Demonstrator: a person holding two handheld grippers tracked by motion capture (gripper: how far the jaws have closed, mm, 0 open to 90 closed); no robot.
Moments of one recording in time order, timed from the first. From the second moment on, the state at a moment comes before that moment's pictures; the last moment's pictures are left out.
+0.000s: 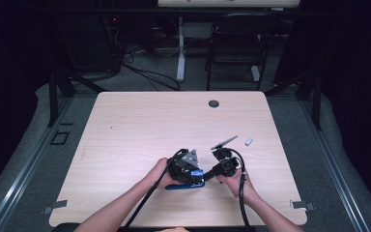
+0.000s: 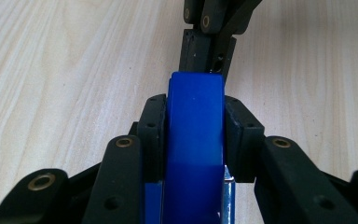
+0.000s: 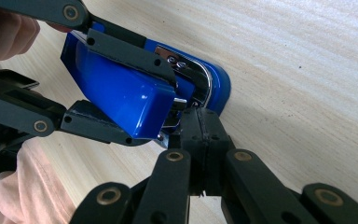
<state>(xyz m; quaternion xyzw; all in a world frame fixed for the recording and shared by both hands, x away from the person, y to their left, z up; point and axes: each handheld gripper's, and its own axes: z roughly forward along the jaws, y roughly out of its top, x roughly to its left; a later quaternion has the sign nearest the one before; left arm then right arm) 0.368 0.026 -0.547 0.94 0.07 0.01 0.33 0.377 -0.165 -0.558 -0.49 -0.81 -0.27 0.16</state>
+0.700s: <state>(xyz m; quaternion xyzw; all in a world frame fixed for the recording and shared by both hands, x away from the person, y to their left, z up) 0.368 0.037 -0.553 0.93 0.05 0.02 0.37 0.375 -0.164 -0.557 -0.49 -0.81 -0.27 0.15</state>
